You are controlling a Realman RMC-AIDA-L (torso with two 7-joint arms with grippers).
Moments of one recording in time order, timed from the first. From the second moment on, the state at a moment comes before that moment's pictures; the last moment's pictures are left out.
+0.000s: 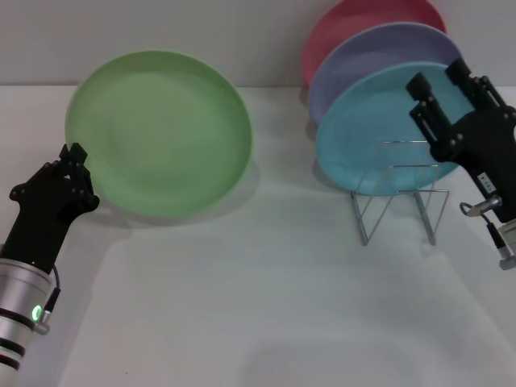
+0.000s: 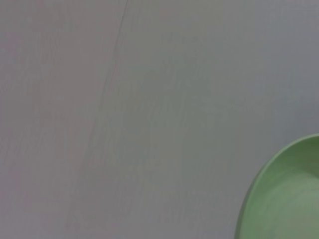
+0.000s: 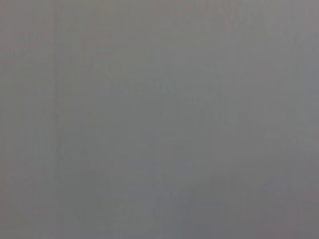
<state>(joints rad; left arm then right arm) -0.51 -2.08 0.44 -0.32 1.00 1.45 -0.26 0.55 2.09 -0.73 0.18 -0.92 -1.66 0.33</state>
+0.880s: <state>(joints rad) -0.45 -2.08 0.15 -0.51 1.22 1.52 0.04 0.64 2.09 -0.66 0.27 -1.17 -1.53 0.33</state>
